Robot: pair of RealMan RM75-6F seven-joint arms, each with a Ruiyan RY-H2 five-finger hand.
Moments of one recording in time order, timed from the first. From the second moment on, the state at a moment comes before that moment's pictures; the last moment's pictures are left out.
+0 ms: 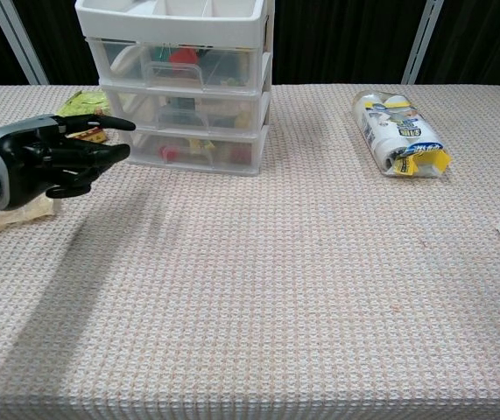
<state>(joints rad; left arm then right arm) -0.44 -1.64 -0.35 -1.70 0.95 0.96 -0.45 0.13 -1.05 0.07 -1.63 -1.63 1.54 0.08</state>
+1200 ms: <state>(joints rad) -0.56 -1.85 -0.51 -1.56 0.92 0.92 -0.61 0.10 -1.04 0.05 -1.61 -1.60 1.54 0.11</state>
